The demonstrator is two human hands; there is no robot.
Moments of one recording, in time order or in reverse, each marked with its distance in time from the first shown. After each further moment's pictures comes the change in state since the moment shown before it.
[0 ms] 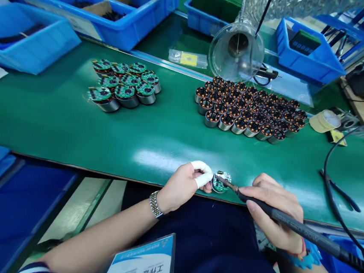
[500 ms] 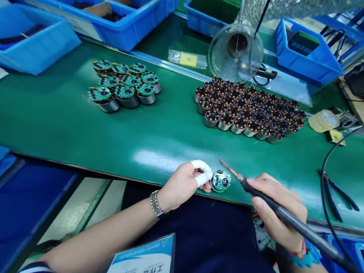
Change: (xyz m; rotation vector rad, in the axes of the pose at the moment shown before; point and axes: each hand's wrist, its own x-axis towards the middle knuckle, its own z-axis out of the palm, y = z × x) left_hand 0.000 0.003 0.001 0.006 0.014 -0.012; right_hand -0.006 0.003 0.001 -0.009 0.084 0.036
